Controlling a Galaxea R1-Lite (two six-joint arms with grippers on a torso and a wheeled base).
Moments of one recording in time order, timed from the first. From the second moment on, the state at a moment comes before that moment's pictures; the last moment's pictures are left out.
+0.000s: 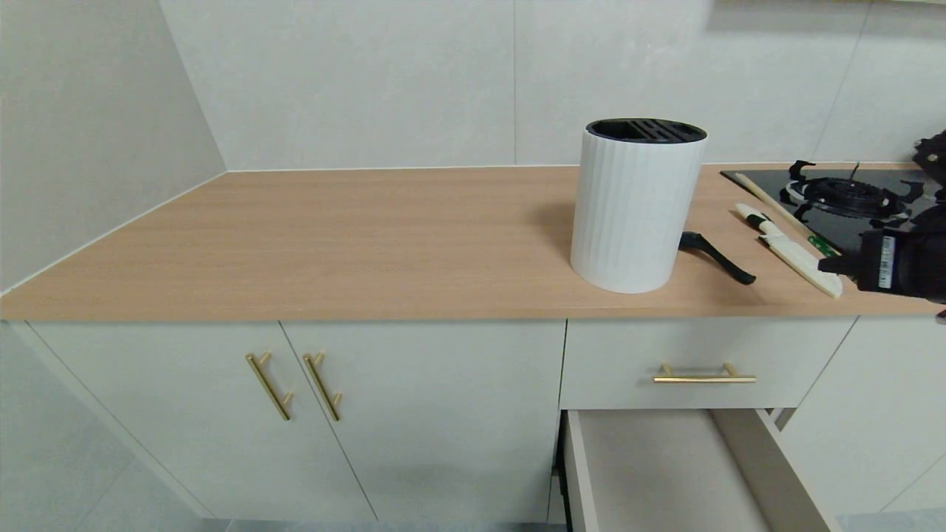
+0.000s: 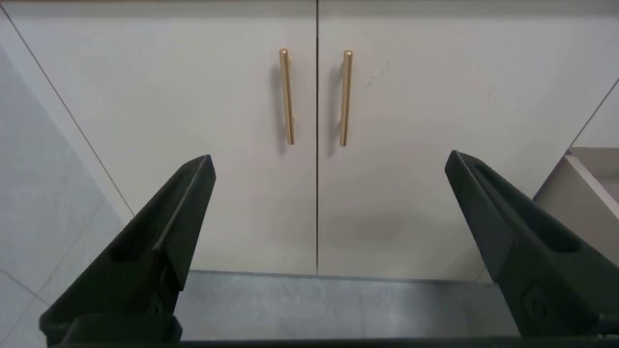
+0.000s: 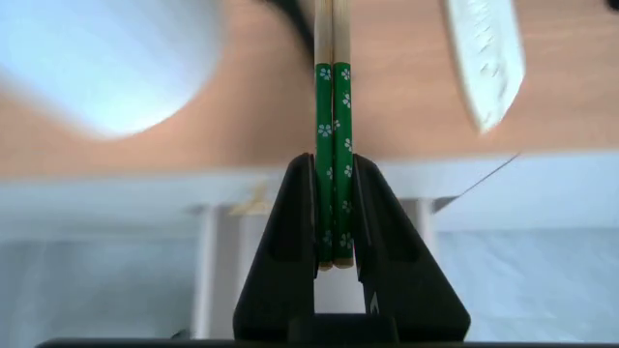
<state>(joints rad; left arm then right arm) 0.01 0.00 0.00 0.00 0.03 0.00 0.12 1.37 -1.07 0.16 -0.03 0.17</state>
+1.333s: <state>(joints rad) 0.01 0.00 0.00 0.00 0.03 0.00 0.30 1.58 -0.80 0.57 0.22 0.14</state>
